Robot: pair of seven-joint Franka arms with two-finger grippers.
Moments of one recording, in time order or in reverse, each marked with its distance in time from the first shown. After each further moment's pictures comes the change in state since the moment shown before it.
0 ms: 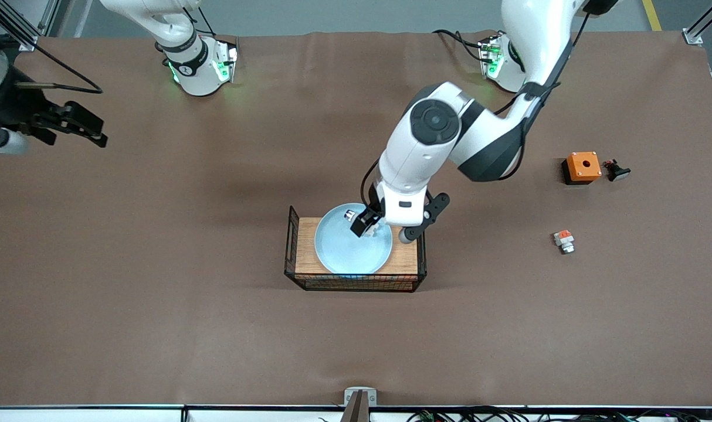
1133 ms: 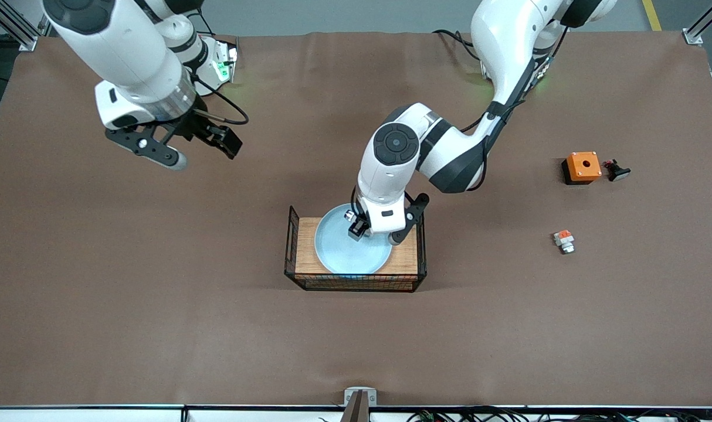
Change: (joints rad) left arm -0.111 0.078 0.096 0.017 0.000 0.002 -0.155; right arm 0.349 0.133 0.005 -0.010 0.000 0.092 0.692
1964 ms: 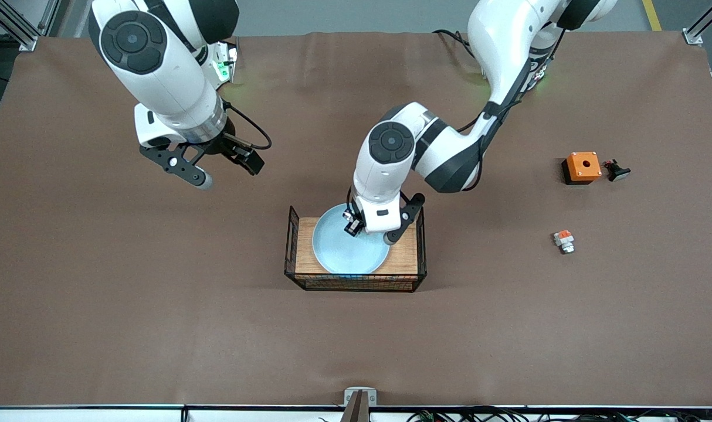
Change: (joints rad) left arm -0.006 -0.014 0.001 0.041 0.001 -0.035 0.000; right arm 0.035 0.068 -0.002 0.000 0.000 0.056 0.131
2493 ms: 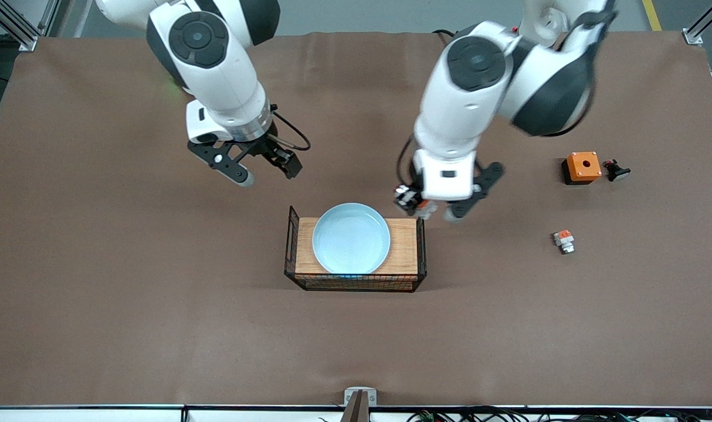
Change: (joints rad) left arm 0.086 -0.267 0.087 0.014 0.008 -0.308 0.344; right arm 0.114 0.053 0.001 -0.001 0.001 0.149 0.216
